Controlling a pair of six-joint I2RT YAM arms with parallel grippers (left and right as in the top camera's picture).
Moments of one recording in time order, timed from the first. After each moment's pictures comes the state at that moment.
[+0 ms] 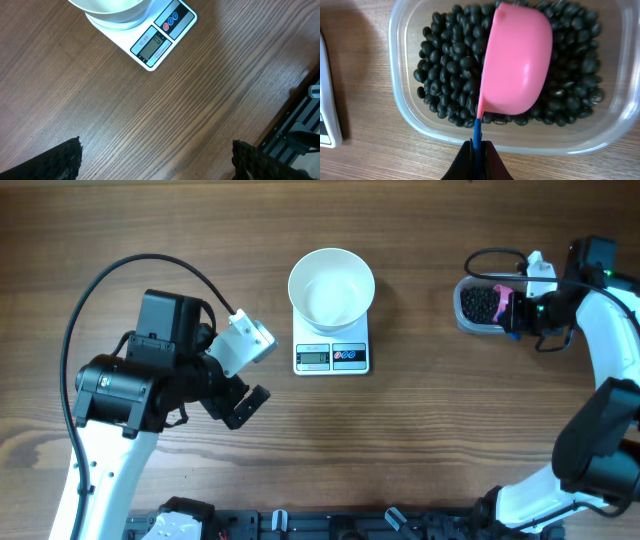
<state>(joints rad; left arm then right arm) -0.24 1.15 1.27 -1.27 0.29 0.59 -0.30 1.79 1.33 -0.91 -0.31 -0.24</state>
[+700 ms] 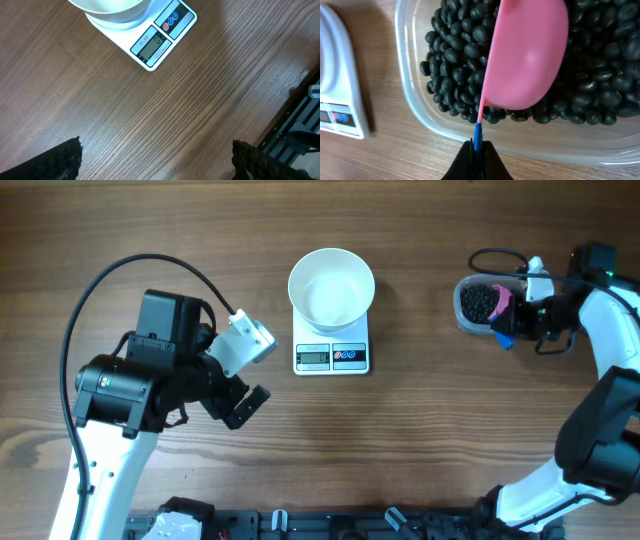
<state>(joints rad) -0.24 1.15 1.27 -1.27 0.29 0.59 -0.34 1.83 1.32 -0.94 -0.44 -0.24</state>
